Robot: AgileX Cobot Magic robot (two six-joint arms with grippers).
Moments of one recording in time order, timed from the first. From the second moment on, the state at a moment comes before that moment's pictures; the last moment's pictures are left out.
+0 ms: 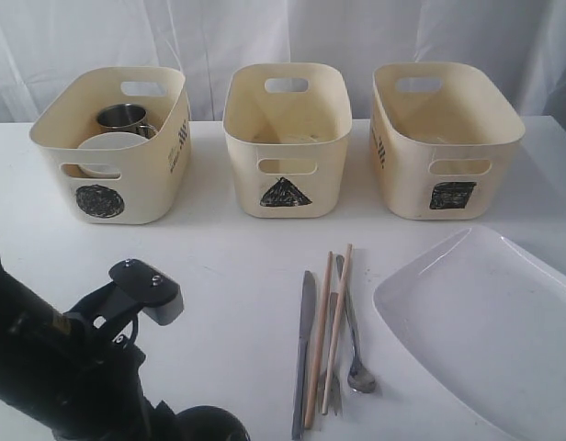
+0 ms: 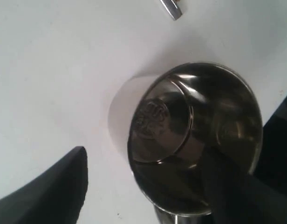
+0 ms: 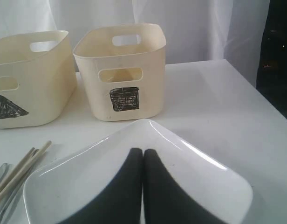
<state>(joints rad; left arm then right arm) -0.75 1.32 -0.63 -0.57 0.68 0.46 -0.13 0.01 -0.01 0.02 0.25 0.11</state>
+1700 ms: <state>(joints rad) -0.50 1.23 -0.86 -0.35 0.51 0.55 -0.13 0.01 -0.01 0.02 0.25 0.11</state>
